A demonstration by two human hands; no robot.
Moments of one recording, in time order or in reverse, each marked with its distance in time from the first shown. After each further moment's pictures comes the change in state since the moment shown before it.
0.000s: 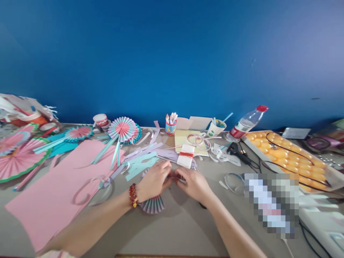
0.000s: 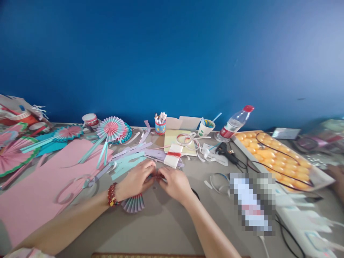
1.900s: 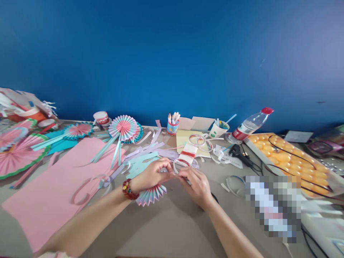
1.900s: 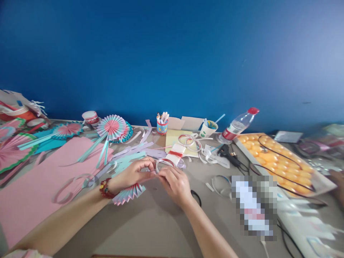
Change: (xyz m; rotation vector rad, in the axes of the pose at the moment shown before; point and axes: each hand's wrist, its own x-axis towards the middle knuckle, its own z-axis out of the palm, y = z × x) left_hand 0.007 -0.008 -0.024 -0.719 0.030 -0.157; right_hand 0.000 0.003 0.007 0.154 0.479 -0.362
